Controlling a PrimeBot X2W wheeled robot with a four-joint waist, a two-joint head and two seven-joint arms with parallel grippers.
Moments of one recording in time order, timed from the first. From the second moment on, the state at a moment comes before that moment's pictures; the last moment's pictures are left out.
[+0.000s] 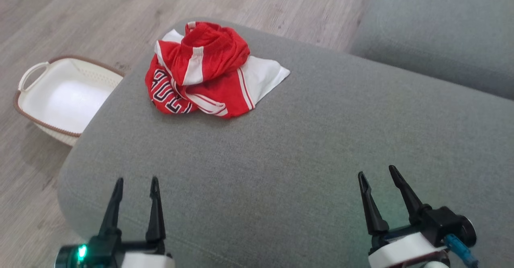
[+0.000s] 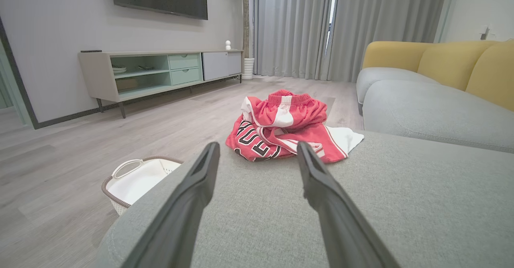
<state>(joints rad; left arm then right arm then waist) 0.12 0.05 -0.09 0.13 -0.08 0.01 -0.25 0.09 -0.04 0.14 0.19 0.08 0.13 -0.25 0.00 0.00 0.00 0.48</state>
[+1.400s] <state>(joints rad) -1.09 0.30 -0.54 1.08 -0.48 -0.13 -0.04 -0.13 -0.28 0.17 -0.04 -0.06 0.13 -0.26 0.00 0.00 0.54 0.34</state>
